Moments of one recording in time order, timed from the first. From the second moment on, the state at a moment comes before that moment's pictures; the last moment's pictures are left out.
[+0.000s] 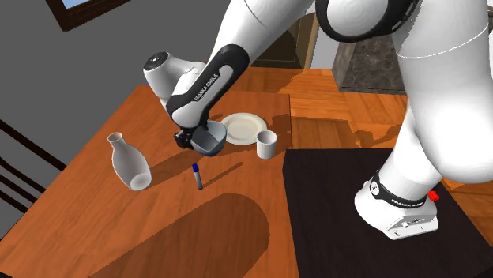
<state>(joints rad) -0.27 0.60 -0.09 -1.81 -0.25 2.33 0.37</state>
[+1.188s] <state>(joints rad) -0.30 0.86 -0.11 -1.59 -0.23 2.37 0.39</state>
